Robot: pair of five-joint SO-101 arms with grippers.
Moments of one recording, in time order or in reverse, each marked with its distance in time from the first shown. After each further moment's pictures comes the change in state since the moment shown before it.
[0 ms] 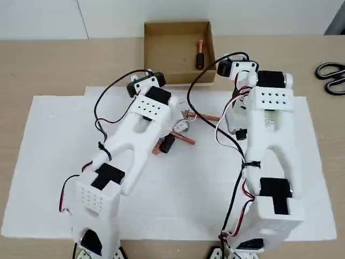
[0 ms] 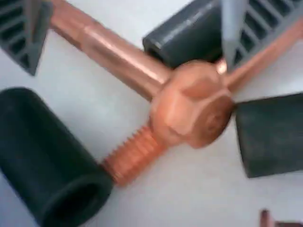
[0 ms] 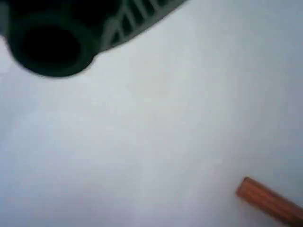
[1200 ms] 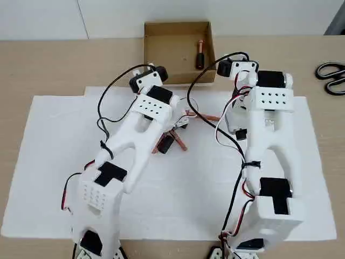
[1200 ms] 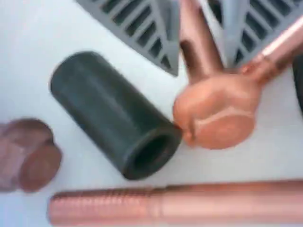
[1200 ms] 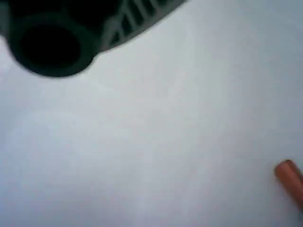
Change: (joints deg) left arm 0.1 4.9 -3.5 -4.8 0.4; right arm 0.0 0.0 0.0 0.0 0.0
